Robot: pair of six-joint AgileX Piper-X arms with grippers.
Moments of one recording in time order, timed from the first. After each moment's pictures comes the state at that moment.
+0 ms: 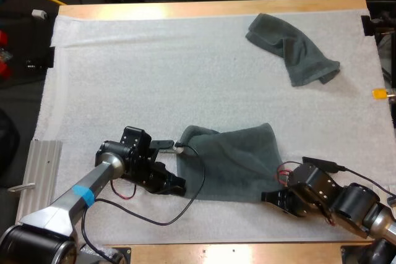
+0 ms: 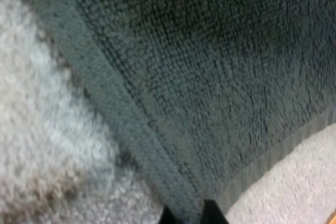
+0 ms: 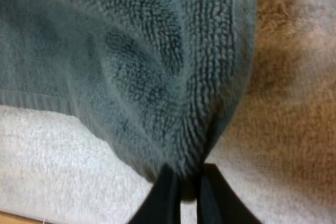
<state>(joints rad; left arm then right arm) -0.26 1.45 -0.56 0.76 0.72 -1.77 0.86 0.92 -0.52 0.77 -0.08 -0.93</state>
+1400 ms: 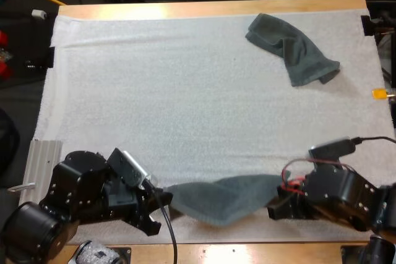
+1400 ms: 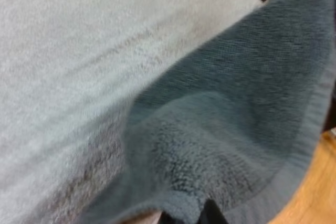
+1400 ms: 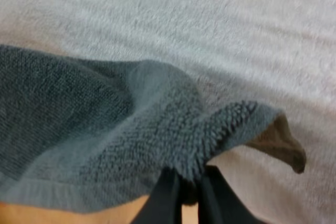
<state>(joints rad) -0.47 0.64 -0.97 1.33 0.56 -1.83 1.13 0.88 -1.12 1.31 0.12 -1.06</state>
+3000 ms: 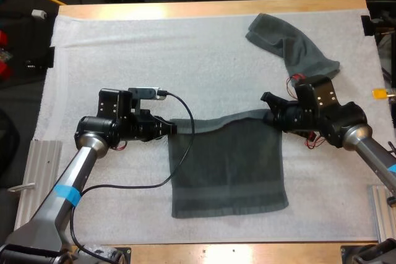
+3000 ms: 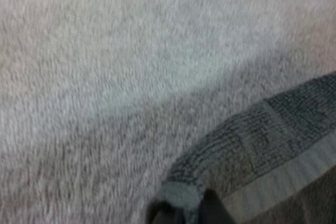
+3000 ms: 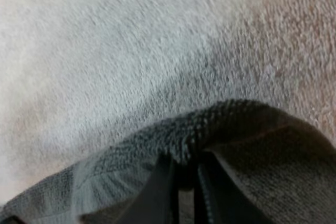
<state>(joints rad) -0.14 1.38 -0.79 0.57 0.57 -1.88 0.40 1.42 -0.91 0.55 -0.29 -0.84</state>
